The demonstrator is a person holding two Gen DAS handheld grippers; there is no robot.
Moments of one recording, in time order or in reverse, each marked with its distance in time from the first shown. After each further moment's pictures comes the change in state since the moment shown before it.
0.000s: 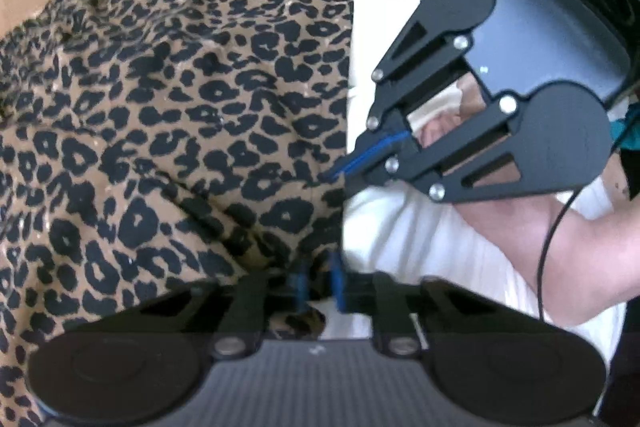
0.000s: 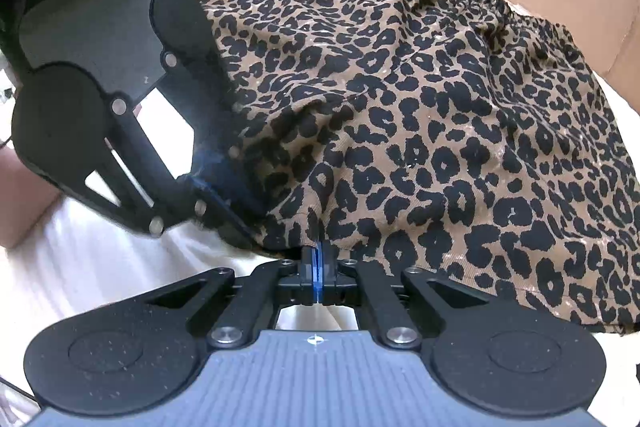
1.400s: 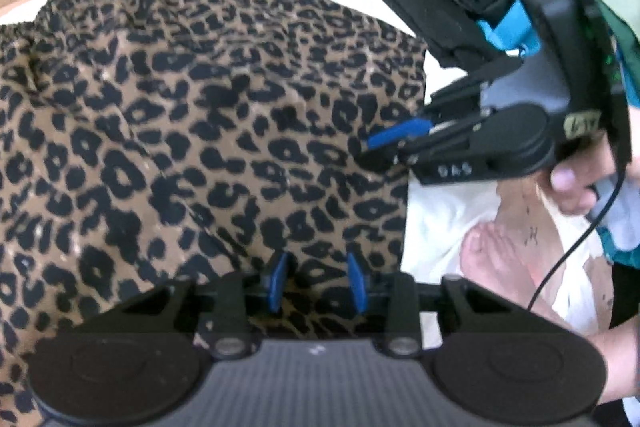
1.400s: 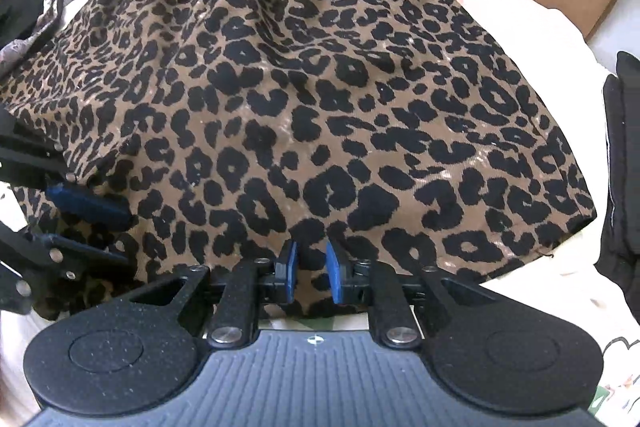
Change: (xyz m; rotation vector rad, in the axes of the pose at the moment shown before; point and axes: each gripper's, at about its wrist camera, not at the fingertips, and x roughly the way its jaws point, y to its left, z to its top) left arm -0.002 0.061 0.023 -0.226 -0.119 -0.034; right arm 0.015 -0.089 0.004 0.484 0.097 -0.273
